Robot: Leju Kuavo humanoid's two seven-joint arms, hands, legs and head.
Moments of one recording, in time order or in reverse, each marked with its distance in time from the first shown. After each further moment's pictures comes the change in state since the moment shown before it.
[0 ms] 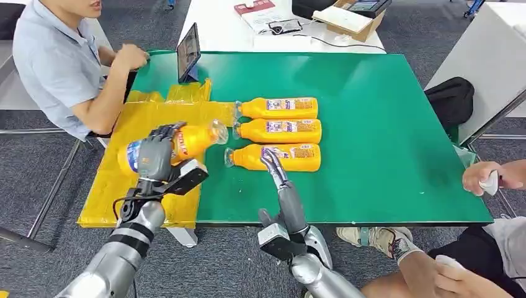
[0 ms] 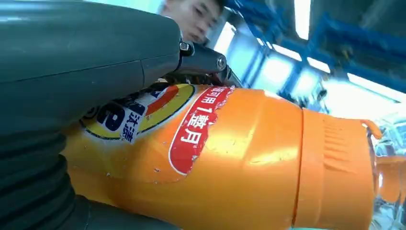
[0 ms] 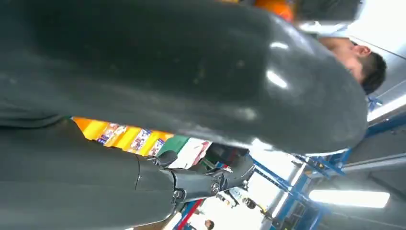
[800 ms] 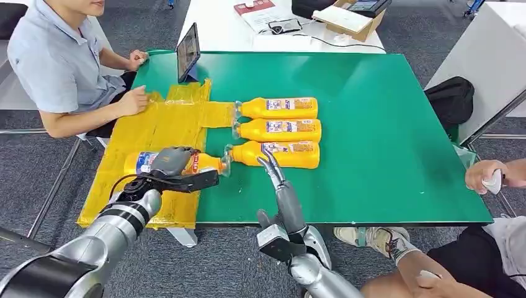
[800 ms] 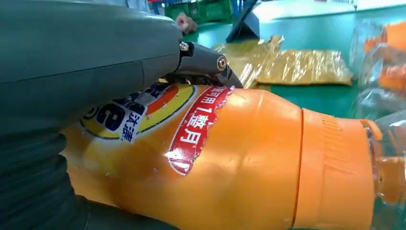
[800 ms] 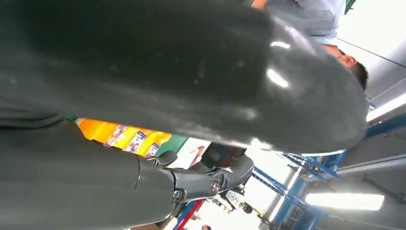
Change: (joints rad) left arm -0.213 0.059 -0.167 0.364 -0.180 -0.406 0.241; right arm -0.002 -0.004 0.013 -0.019 -0.012 0.007 0.000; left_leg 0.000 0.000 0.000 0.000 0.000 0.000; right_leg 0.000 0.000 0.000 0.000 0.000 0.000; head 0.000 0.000
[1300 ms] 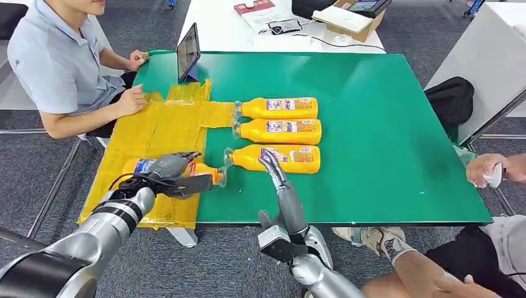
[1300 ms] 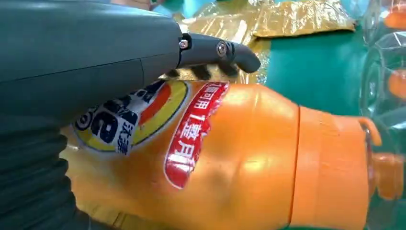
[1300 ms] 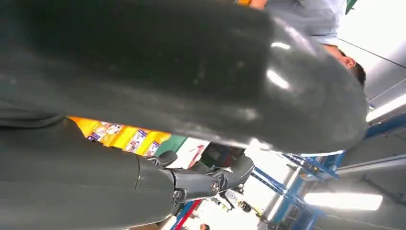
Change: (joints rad) left arm -0.027 0.033 -0.012 0.036 0.048 -0.178 -0.082; right arm 0.000 -0.013 0.006 -0.003 -0.001 -0.008 0.000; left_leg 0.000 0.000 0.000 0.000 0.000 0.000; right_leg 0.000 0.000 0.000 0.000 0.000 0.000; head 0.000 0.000
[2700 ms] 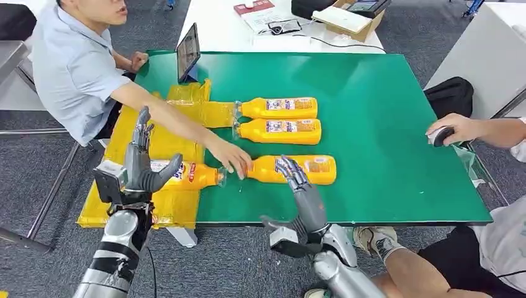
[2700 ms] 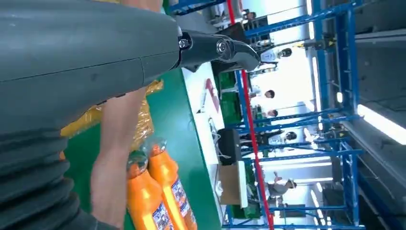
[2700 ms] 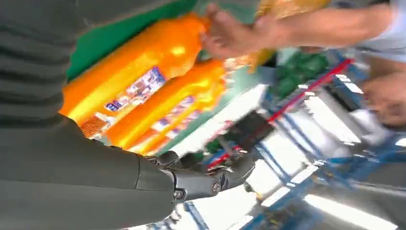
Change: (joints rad) left arm 0.488 -0.081 0.215 -0.883 1.041 0.051 -0.306; right arm -0.012 -0.055 -0.166 0.155 0.306 -0.004 0.046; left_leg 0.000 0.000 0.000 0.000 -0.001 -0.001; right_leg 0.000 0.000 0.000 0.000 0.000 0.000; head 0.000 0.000
